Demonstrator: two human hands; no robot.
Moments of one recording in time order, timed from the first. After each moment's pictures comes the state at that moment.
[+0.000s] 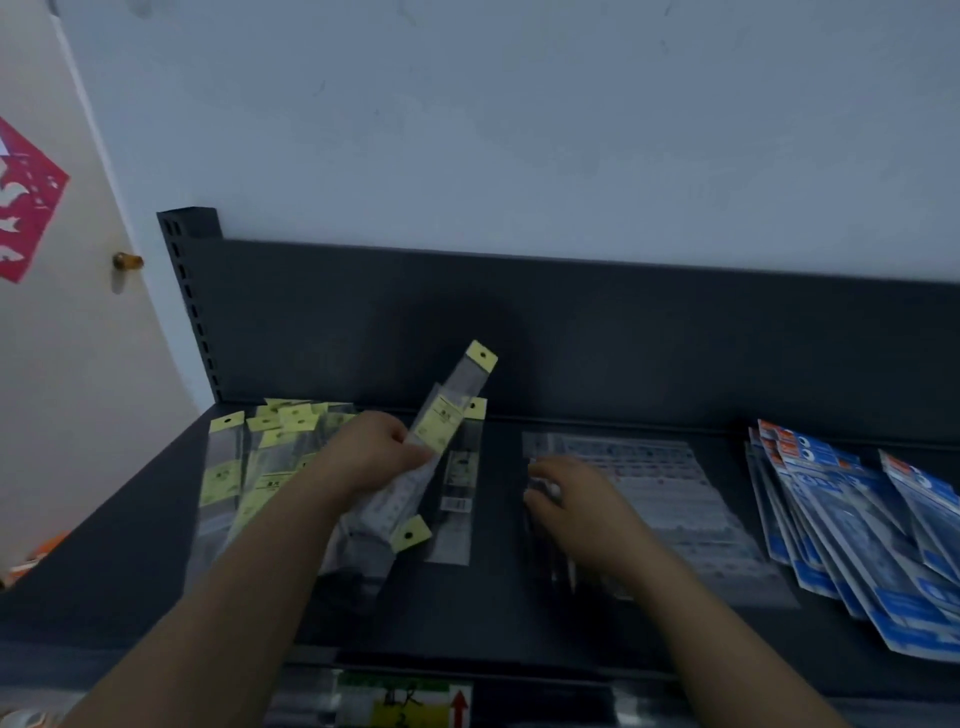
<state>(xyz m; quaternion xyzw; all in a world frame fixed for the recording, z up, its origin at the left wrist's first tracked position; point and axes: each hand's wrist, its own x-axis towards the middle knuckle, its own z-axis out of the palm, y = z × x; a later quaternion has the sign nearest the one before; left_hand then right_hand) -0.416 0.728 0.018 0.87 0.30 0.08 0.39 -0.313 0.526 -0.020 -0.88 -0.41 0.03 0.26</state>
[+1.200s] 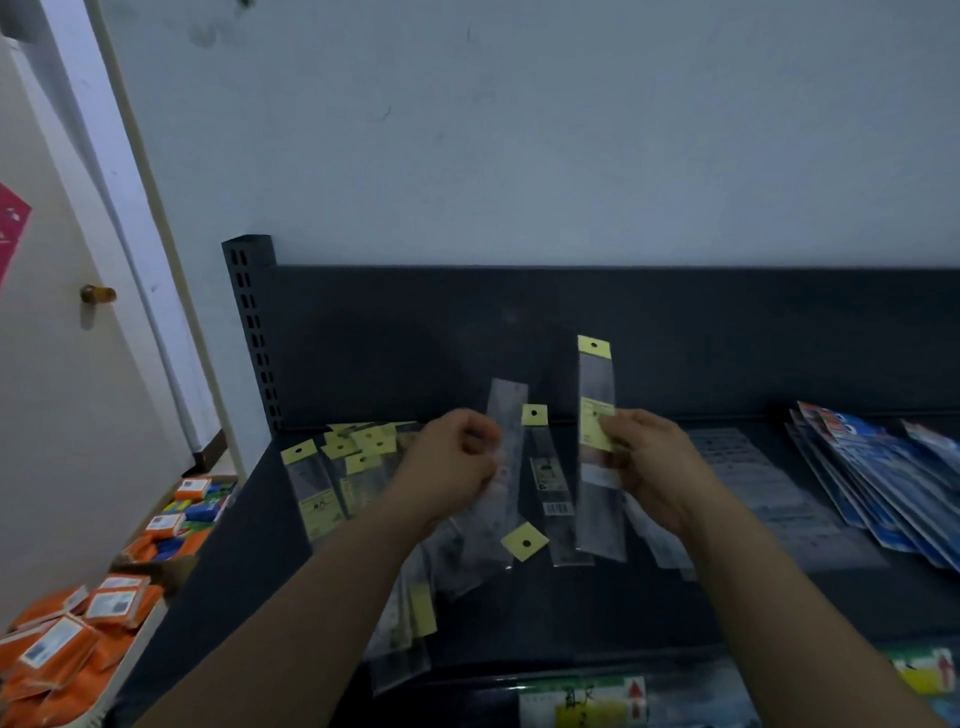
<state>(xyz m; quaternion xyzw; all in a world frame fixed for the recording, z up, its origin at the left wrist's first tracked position) -0.453 0.769 0.016 0.82 0.15 0.13 0.54 -0.350 0.589 0.016 -0.66 -0.08 0.17 0.73</state>
